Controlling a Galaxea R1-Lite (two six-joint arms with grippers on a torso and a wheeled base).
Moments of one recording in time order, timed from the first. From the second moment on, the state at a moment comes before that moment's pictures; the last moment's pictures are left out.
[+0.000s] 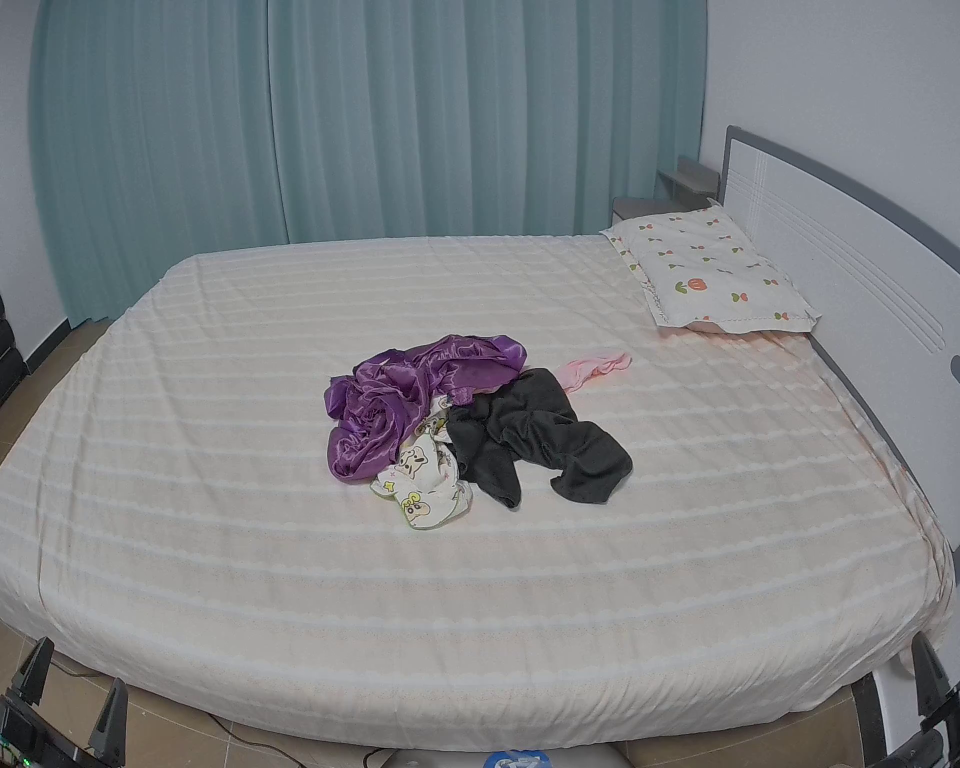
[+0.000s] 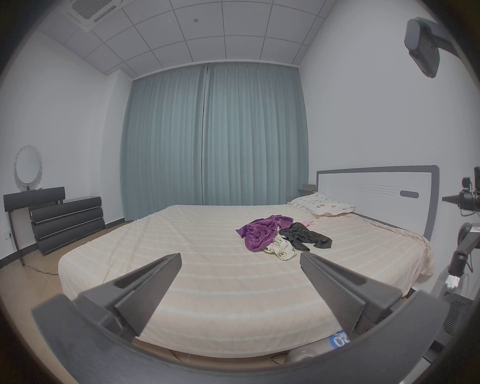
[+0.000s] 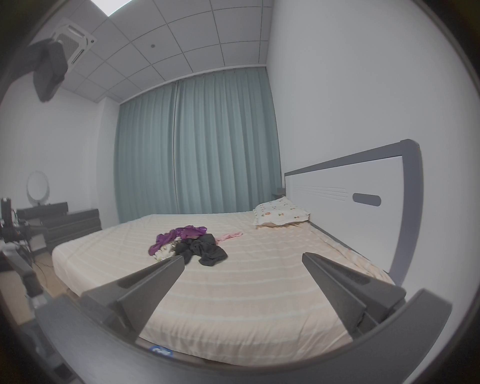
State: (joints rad) left arm 0.00 0.02 -0.02 0.00 -0.03 0.00; right arm 0.02 0.09 -0.14 0.00 0.04 0.07
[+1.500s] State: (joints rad) left arm 0.00 0.02 -0.02 0.00 -0.03 0.00; right arm 0.33 2.20 -1.18 -0.39 -0.03 0.65
